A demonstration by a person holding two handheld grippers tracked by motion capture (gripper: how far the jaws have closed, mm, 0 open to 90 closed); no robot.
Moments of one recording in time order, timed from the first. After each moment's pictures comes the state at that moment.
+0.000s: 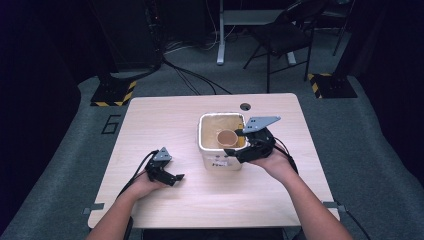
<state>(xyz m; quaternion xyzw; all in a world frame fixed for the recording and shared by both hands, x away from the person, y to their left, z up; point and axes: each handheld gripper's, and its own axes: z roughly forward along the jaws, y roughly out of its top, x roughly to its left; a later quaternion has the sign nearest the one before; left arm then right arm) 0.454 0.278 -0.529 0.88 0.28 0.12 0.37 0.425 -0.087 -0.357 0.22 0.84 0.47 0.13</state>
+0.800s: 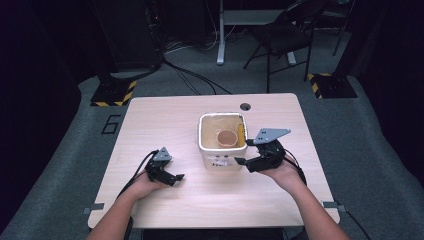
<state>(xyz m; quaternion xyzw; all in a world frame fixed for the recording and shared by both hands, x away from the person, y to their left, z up) 0.454 0.278 -0.529 0.88 0.28 0.12 0.37 0.409 -0.113 -0.386 0.24 0.85 0.45 0.14</state>
